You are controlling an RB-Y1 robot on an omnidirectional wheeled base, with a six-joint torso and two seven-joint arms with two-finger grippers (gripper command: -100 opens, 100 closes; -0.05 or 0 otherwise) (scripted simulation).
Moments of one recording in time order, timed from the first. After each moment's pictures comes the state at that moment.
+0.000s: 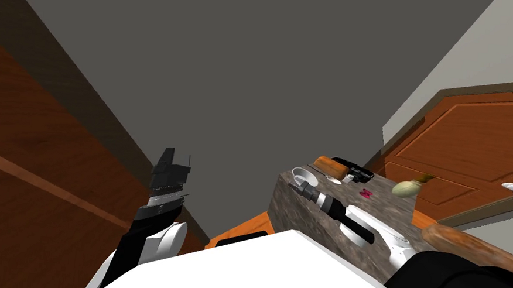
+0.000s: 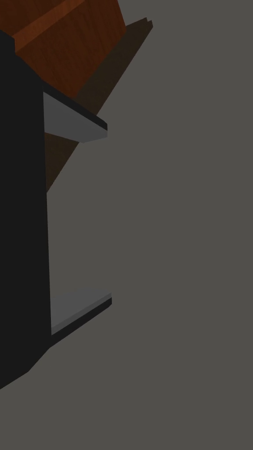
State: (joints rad) left arm 0.46 -0.05 -0.06 -2.31 -0.08 -0.40 -0.02; right arm 0.59 -0.94 -0.07 -1.77 0.30 -0.60 0.30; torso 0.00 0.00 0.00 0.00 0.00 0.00
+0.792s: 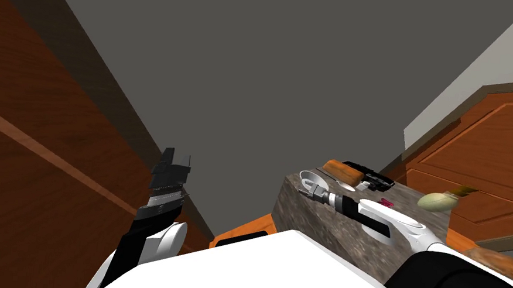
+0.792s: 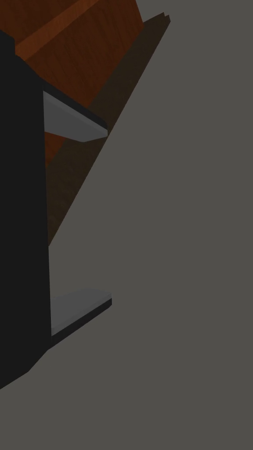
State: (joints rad) left arm 0.46 -0.05 -0.06 -2.31 -0.08 -0.40 -0.02; right arm 0.62 -1.19 -0.05 -1.61 0.38 -0.58 0.36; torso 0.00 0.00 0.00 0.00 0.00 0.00
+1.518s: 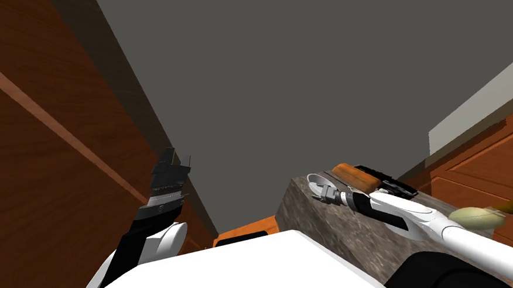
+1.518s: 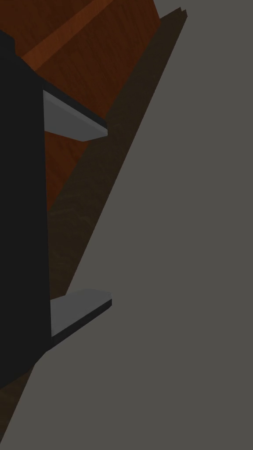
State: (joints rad) left arm 0.46 -0.05 -0.06 -2.31 -0.08 -0.40 -0.02; right arm 0.66 -1.42 -0.01 -1.47 0.44 -0.55 0.41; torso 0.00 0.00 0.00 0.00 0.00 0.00
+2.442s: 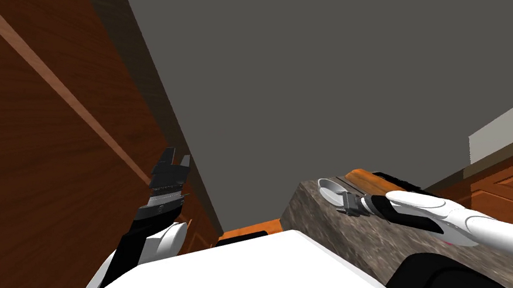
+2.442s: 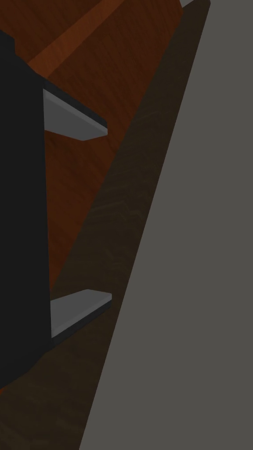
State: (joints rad) left arm 0.46 -0.05 -0.06 -2.31 -0.08 -0.40 -0.02; right arm 0.76 -1.63 0.10 -1.32 0.50 -0.51 0.48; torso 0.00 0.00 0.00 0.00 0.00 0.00
